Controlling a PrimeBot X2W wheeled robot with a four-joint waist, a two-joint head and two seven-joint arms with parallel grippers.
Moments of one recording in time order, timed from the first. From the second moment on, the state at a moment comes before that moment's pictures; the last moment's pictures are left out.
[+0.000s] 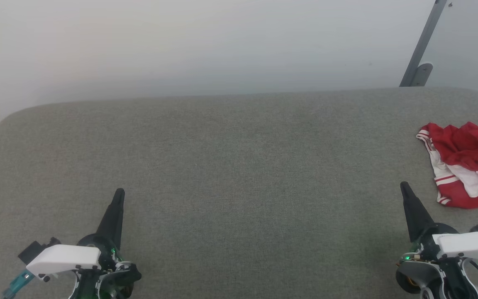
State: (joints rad) left arm -0.10 0.05 0.11 0.25 -1.61 -0.13 0.11; right arm -0.11 -0.05 -0.11 0.25 1.61 0.13 0.11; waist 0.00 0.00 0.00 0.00
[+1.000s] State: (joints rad) left arm -0.10 0.05 0.11 0.25 -1.61 -0.13 0.11; right arm -0.11 -0.05 -0.11 0.25 1.61 0.13 0.11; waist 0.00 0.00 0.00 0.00
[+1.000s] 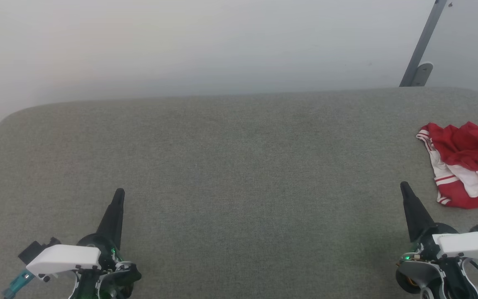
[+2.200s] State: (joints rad) left arm -0.10 0.05 0.11 0.25 -1.61 -0.13 0.11; right arm -0.11 -0.05 -0.11 0.25 1.61 0.13 0.11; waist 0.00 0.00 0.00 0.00
